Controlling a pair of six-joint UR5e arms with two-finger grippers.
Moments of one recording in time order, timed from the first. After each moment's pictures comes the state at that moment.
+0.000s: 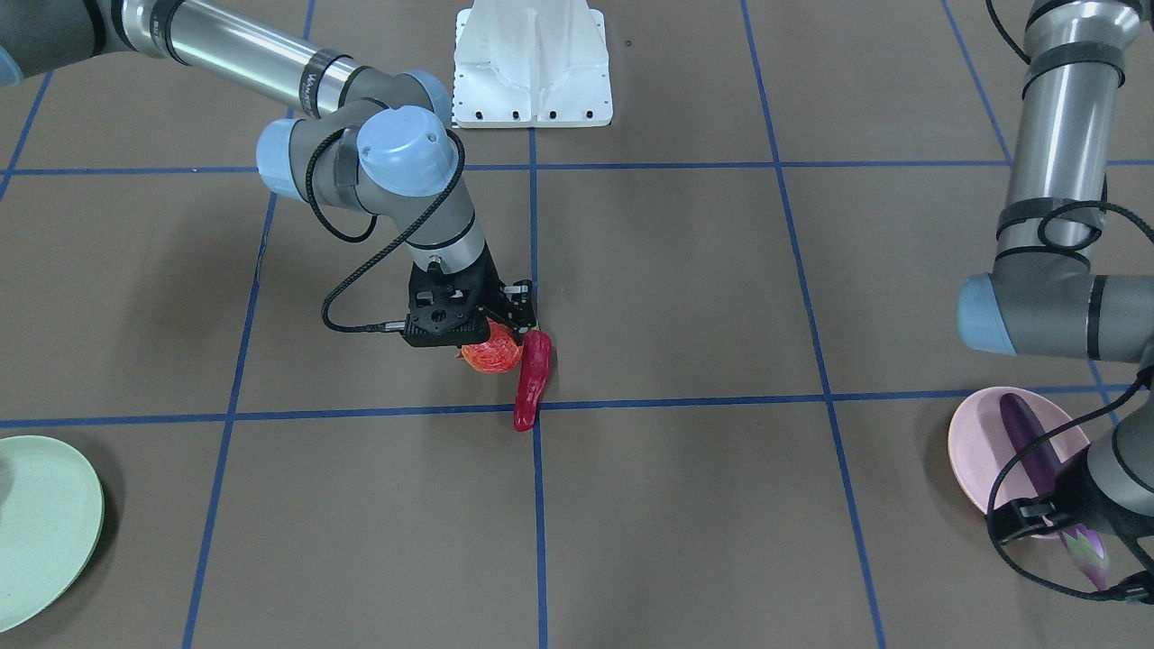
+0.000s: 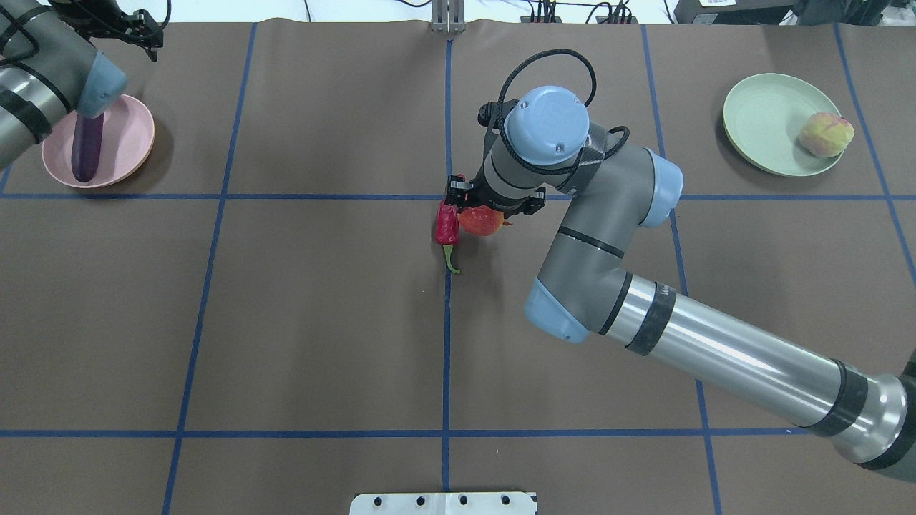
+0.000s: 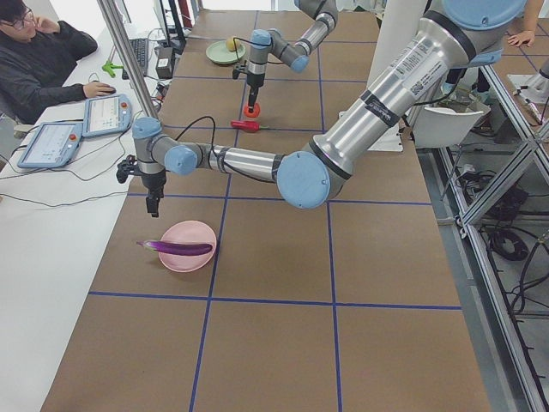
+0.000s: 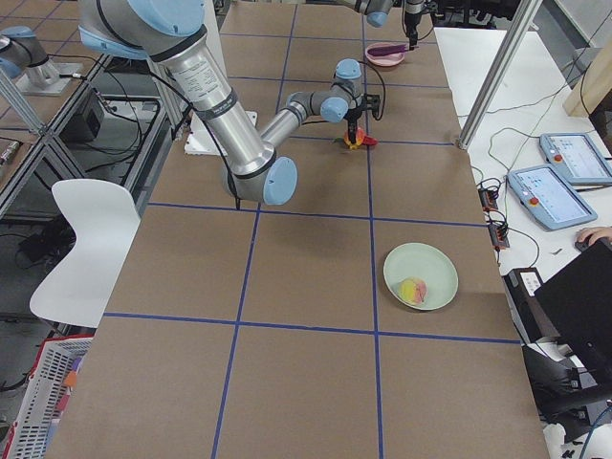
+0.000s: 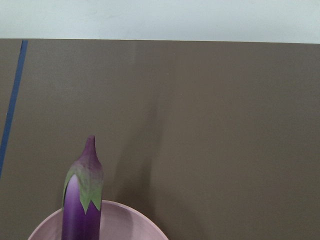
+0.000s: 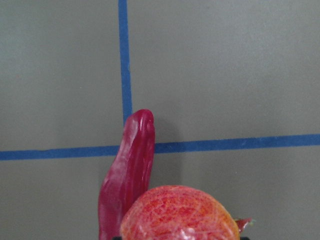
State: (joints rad) left arm -1.16 -2.33 -0.96 -1.88 -2.06 -0.71; right arm 0.65 -0.82 1.48 -1.31 1.92 1.26
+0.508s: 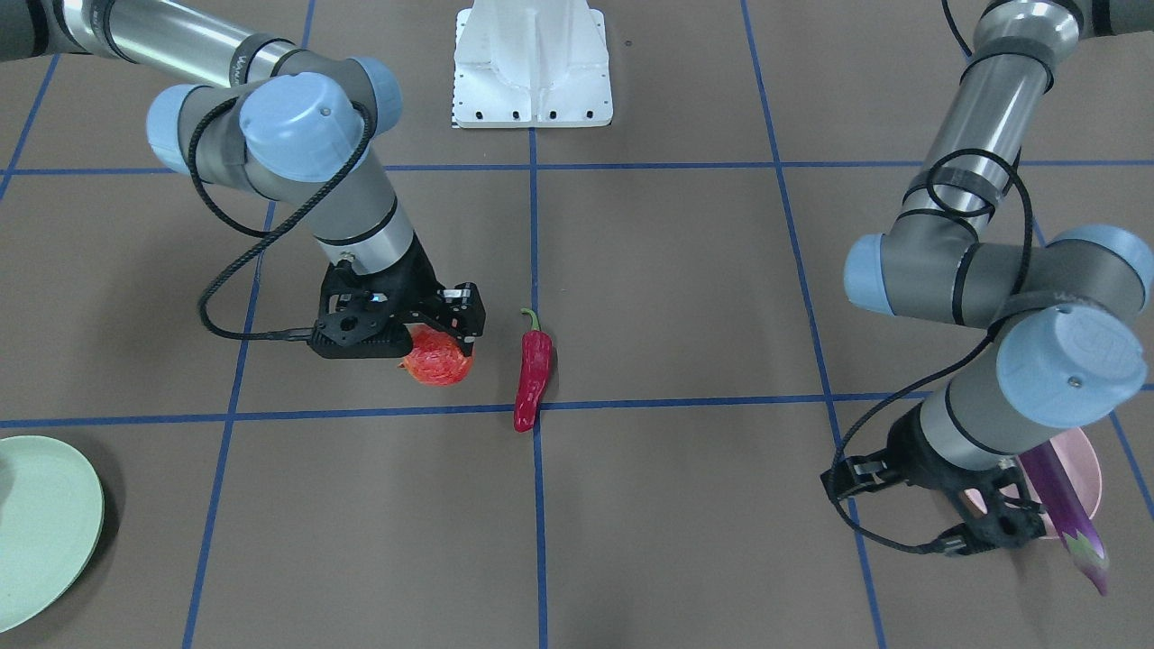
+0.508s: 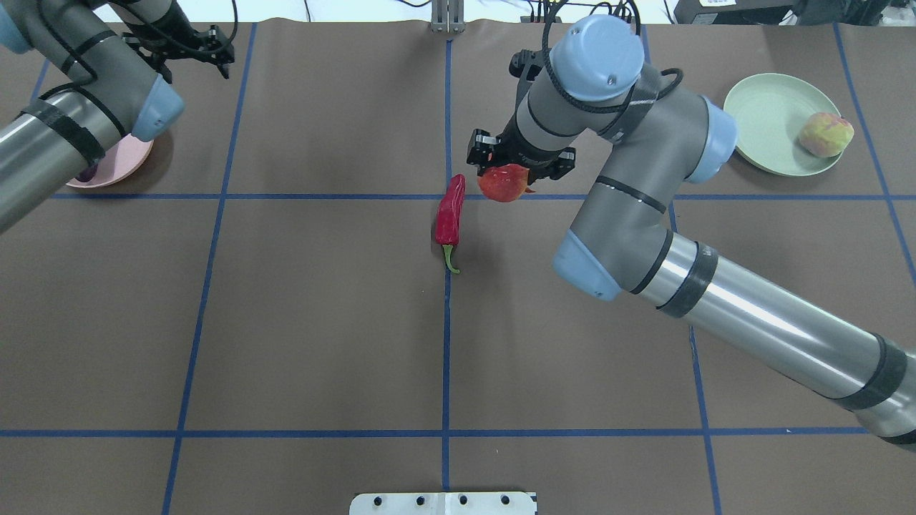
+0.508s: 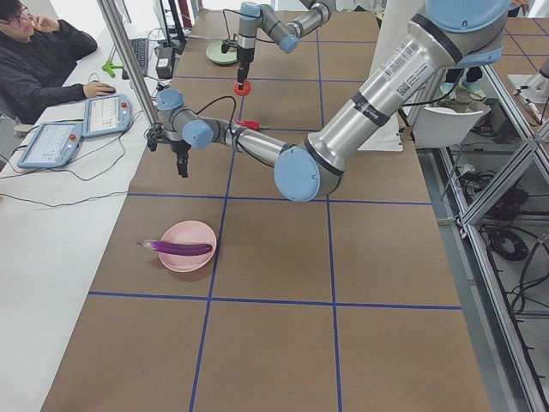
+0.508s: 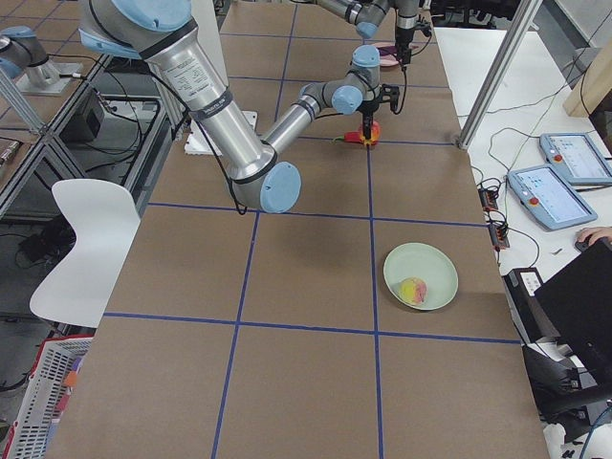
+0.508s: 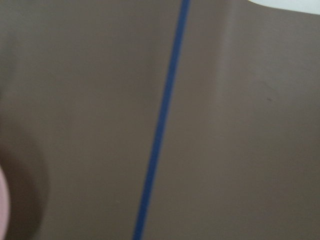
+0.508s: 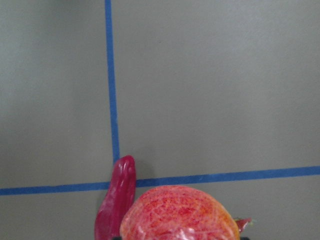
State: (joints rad) left arm -1.02 -2.35 -1.15 -1.86 -2.24 -0.99; right arm 0.80 -0.88 1.59 -1.43 2.02 1.16
